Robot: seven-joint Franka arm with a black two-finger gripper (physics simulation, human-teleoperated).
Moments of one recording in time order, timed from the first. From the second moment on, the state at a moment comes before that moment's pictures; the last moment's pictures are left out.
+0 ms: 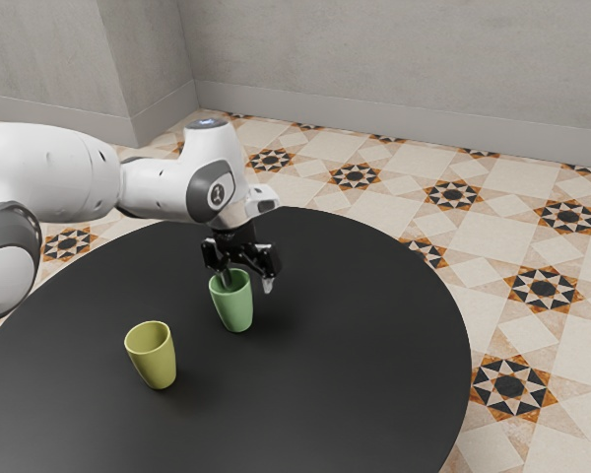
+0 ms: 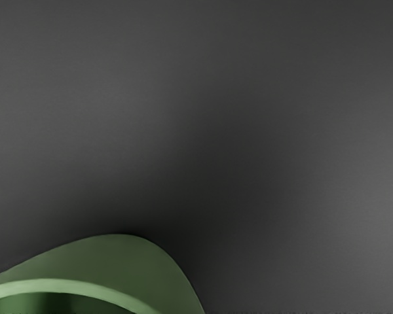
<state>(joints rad) -0.29 0.45 0.27 -1.76 -0.23 2.16 -0.03</state>
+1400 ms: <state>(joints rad) -0.31 0.03 0.28 -1.98 0.00 1.98 -0.16</state>
